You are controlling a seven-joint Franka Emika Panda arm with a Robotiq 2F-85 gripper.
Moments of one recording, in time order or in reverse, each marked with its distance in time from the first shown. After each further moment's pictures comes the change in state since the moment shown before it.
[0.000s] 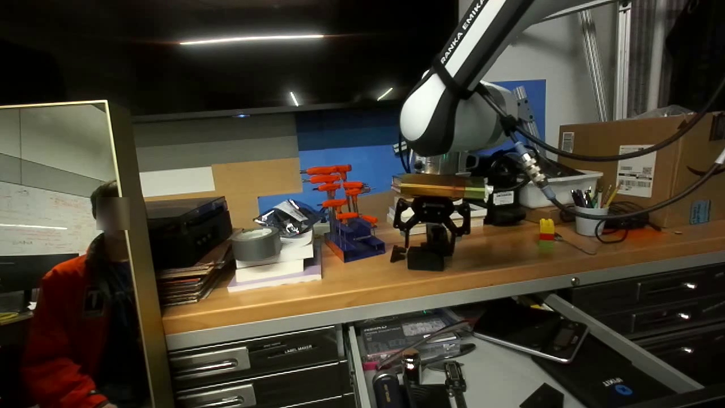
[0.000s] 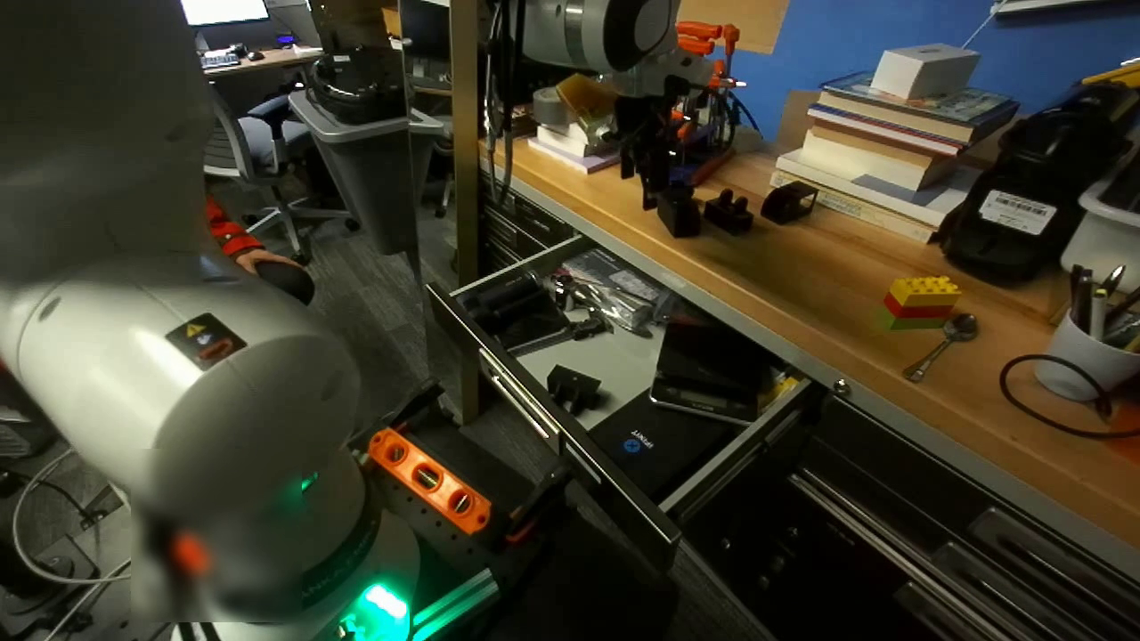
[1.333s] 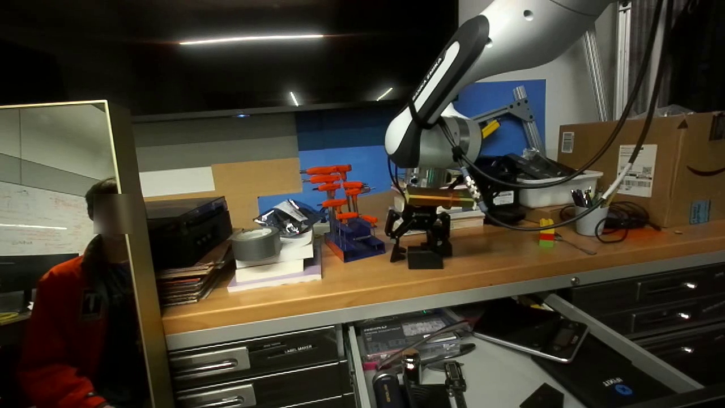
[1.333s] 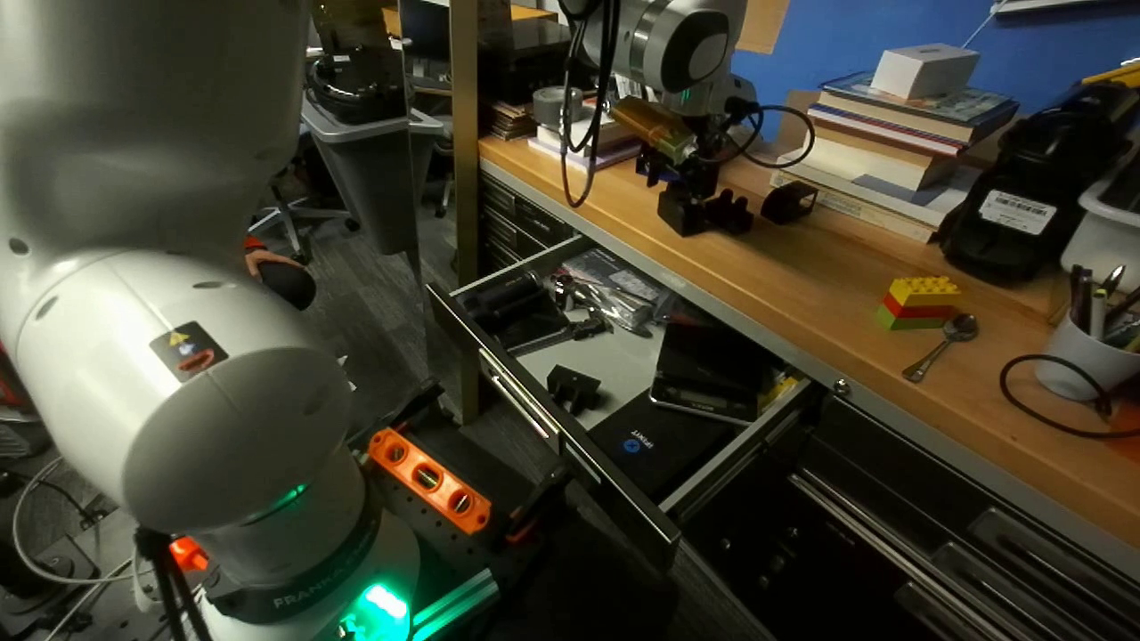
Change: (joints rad) arm -0.073 0.301 0.013 0.354 0.140 -0.103 -0.460
